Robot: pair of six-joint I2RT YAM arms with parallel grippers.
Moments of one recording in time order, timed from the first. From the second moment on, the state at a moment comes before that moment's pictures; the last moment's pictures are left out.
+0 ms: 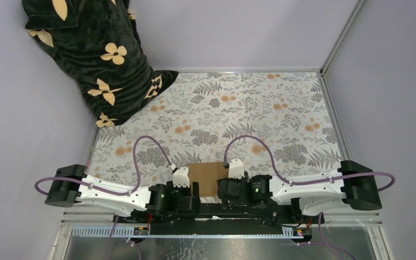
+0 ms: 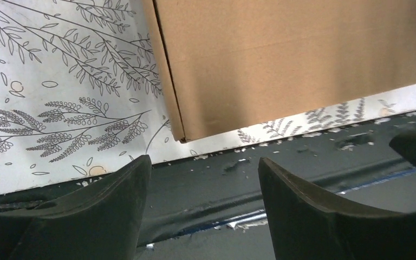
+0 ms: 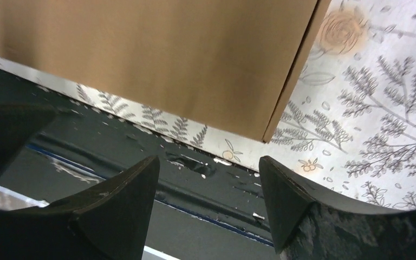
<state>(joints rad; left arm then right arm) -1.62 1.04 0.50 -0.71 -0.55 -1.50 1.46 1.26 0.73 -0.63 0.41 1.06</state>
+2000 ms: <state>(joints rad) -0.73 1.19 0.83 -0.20 -0.33 -0.56 0.65 1.09 0.77 -0.32 0.30 0.46</state>
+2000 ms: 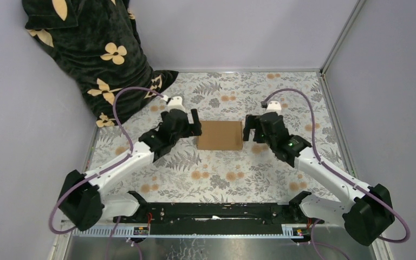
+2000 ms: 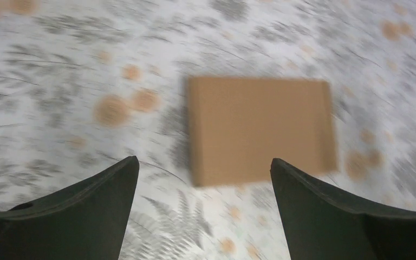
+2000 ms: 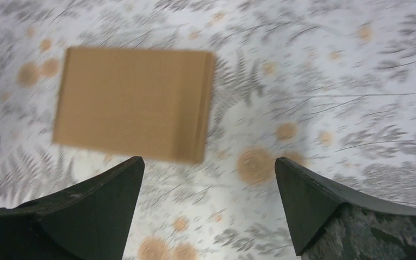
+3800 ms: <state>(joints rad) -0.13 1.37 0.31 0.75 -0.30 -0.17 0.18 1.59 0.09 1.39 0.37 -0.03</state>
